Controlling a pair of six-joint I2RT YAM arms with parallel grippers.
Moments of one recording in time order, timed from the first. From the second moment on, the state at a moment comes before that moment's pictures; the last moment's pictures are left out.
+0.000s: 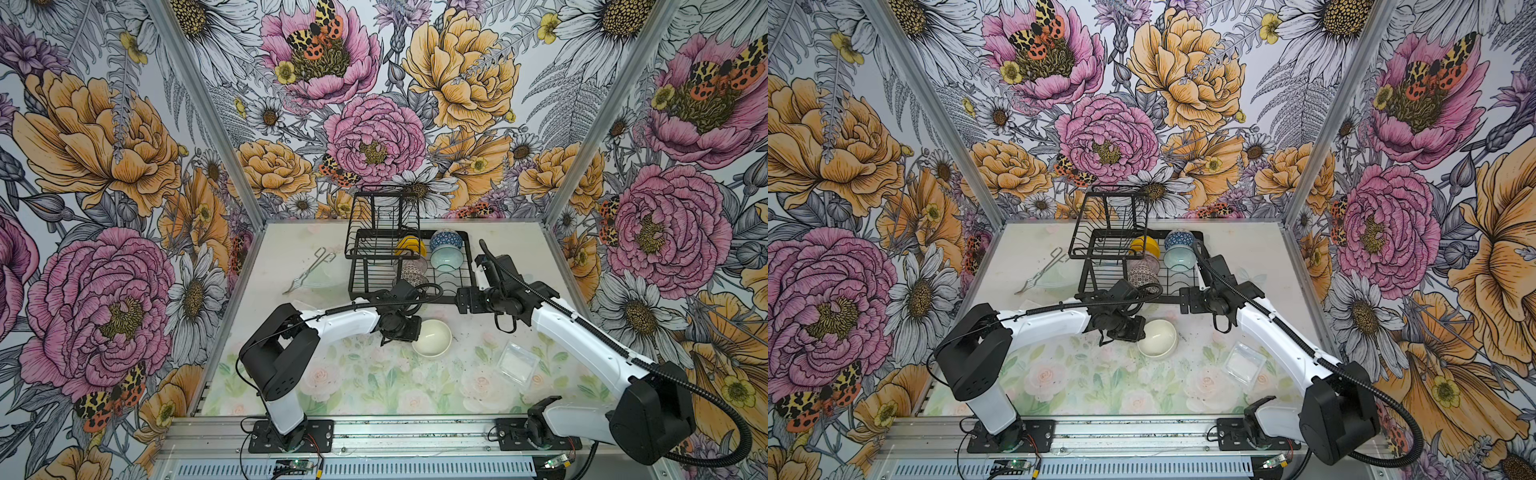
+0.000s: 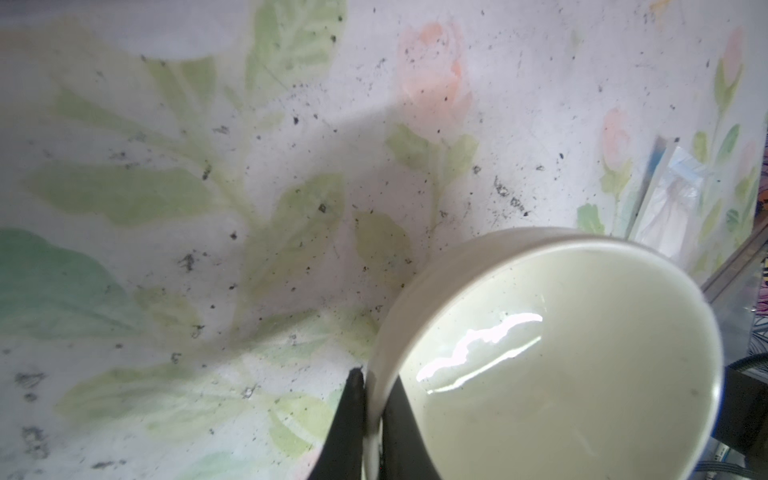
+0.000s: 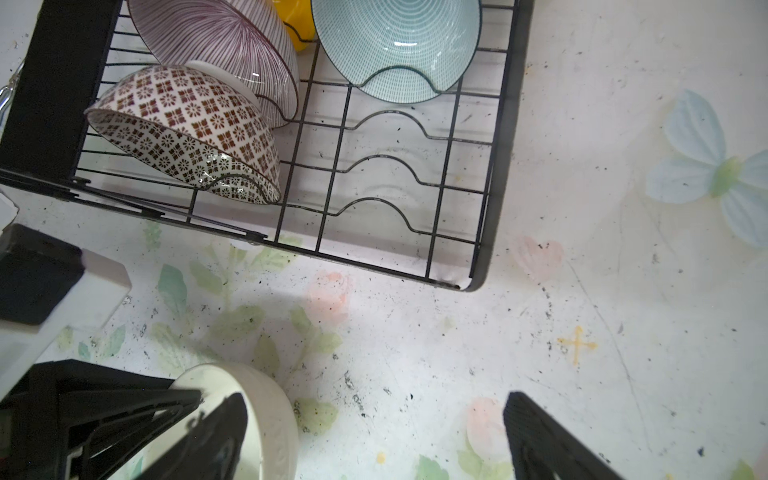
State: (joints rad) left arm -0.82 1.73 1.08 -0.46 0.23 -0.59; right arm 0.40 1.29 0.98 -0.68 -0.03 0.30
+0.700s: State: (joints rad) left arm -0.82 1.64 1.22 -0.58 0.12 -0.54; right arm 0.40 1.24 0.99 -0.68 -0.18 0.26
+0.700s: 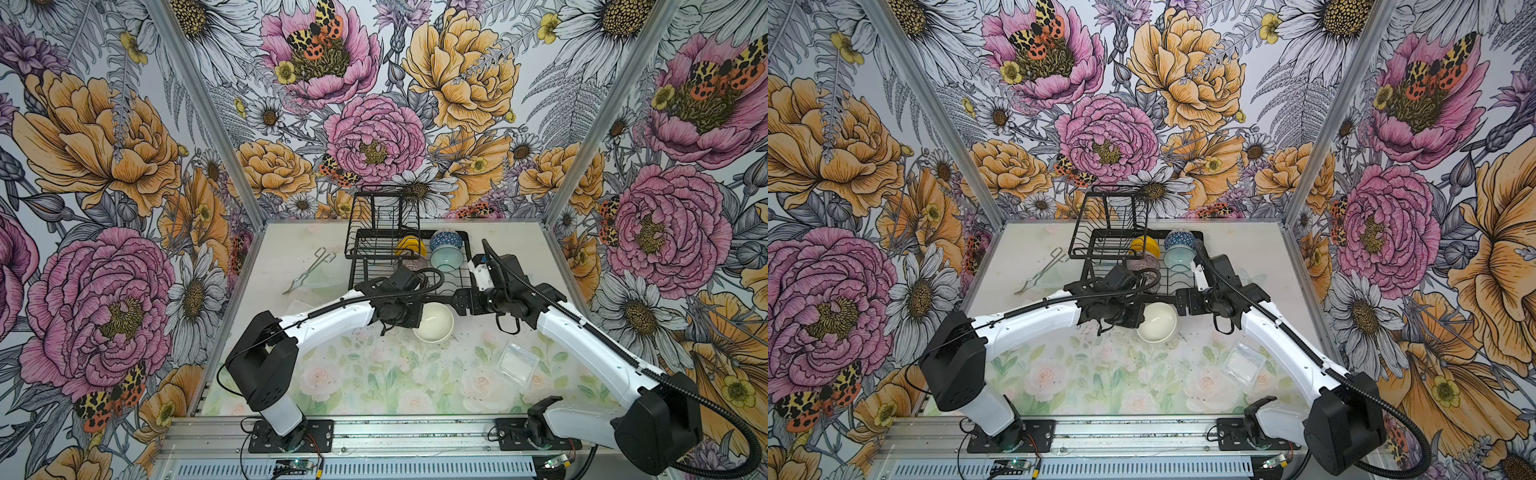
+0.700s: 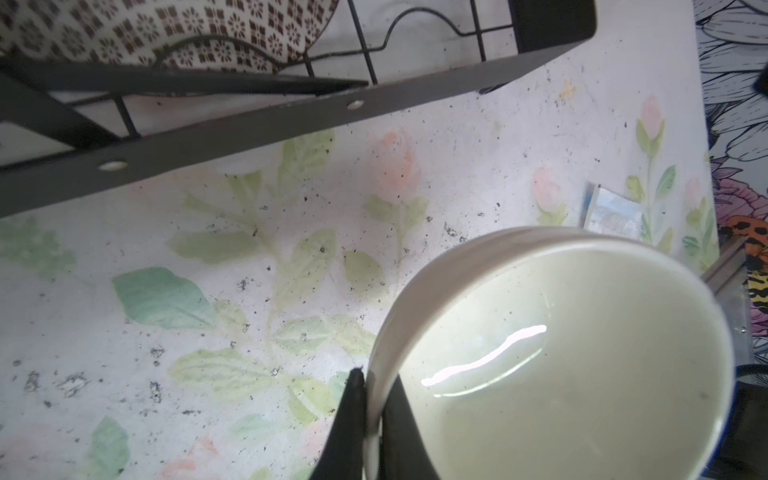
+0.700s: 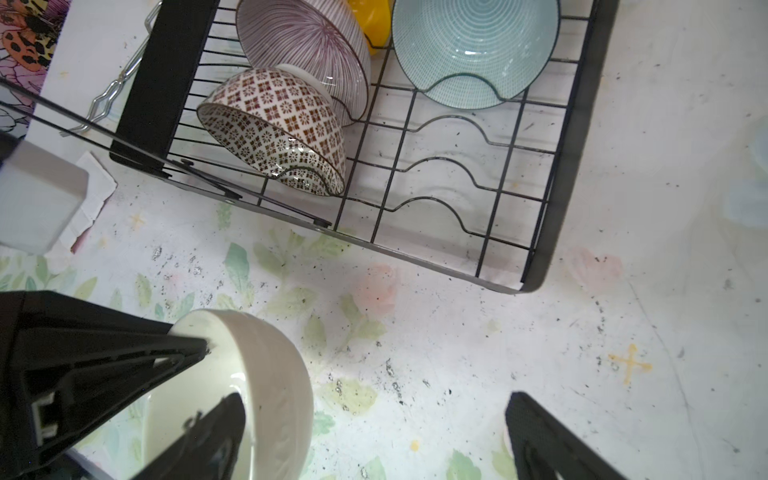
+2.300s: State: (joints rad) left arm -0.80 1.64 1.28 -0.63 0.05 -0.50; right arm 0.50 1.40 1.06 -0.68 -0.24 0.27
